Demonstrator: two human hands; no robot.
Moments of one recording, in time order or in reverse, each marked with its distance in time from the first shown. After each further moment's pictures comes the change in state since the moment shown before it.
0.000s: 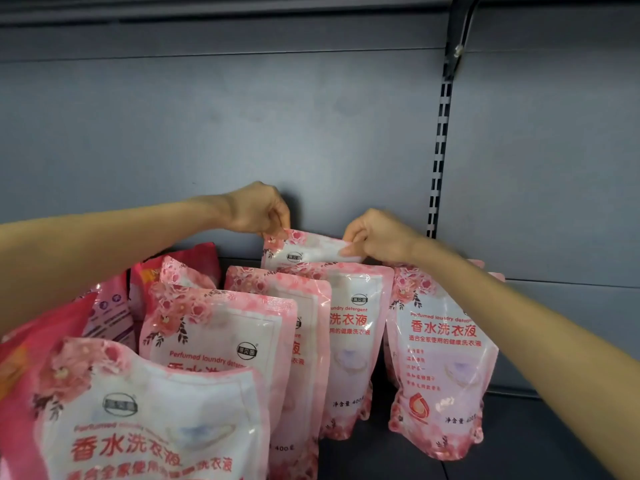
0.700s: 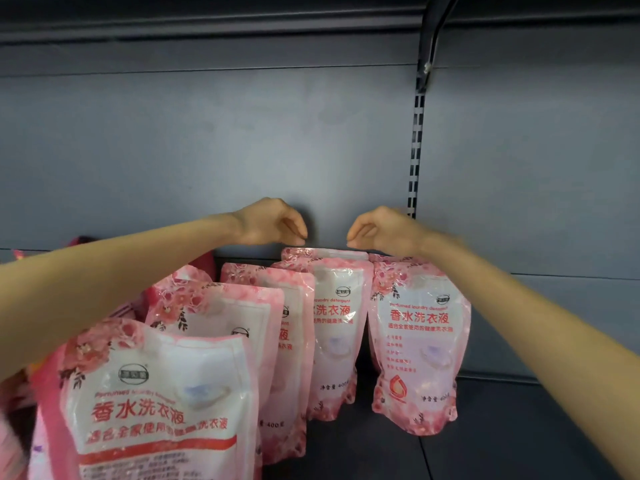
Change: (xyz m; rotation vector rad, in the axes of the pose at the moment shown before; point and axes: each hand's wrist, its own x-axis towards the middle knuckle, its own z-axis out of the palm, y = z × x) left_hand -0.004 0.028 0.019 -0.150 0.019 0.020; right_hand -0.036 0.002 -0.028 -0.009 0.025 0.009
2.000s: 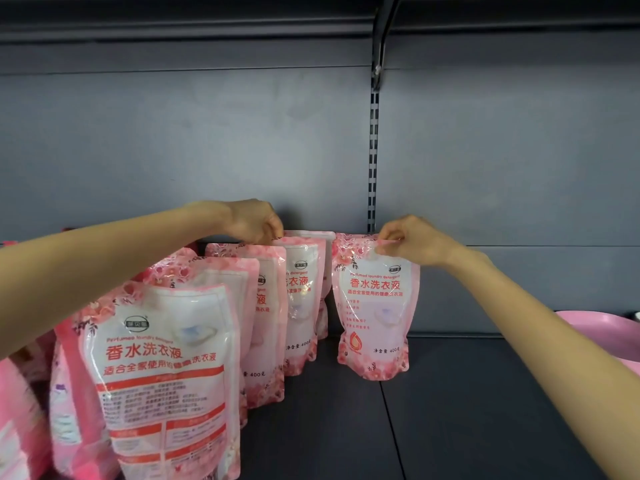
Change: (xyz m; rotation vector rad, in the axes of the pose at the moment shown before) left_hand -0.036 0.046 0.004 0.260 -0.204 -0.050; right_hand -0.101 0.030 -0.018 -0.061 0.091 0.167
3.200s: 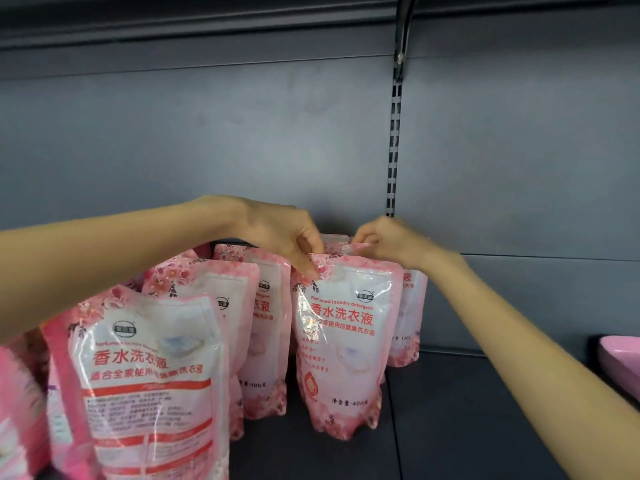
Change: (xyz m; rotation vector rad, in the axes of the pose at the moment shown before) left_hand -0.021 0.053 -0.007 -0.240 -0.234 0.164; right_hand 0.041 -0.019 0.025 -0.003 -0.073 -0.154
